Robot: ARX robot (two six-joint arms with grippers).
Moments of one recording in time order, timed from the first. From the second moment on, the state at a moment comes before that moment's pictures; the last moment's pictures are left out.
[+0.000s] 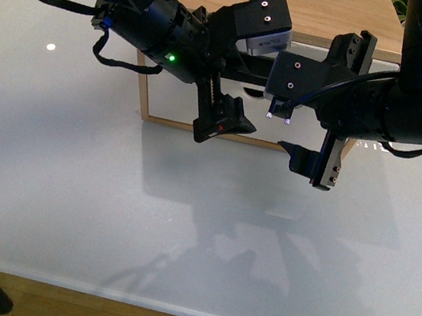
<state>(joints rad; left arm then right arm) -0.34 2.37 1.53 0.02 0.59 0.88 0.27 2.18 1.13 0.39 -0.21 -1.25</state>
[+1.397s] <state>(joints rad) -0.02 1.67 0.84 0.60 0.68 0.27 0.13 1.59 0.57 0.66 -0.22 -0.90</state>
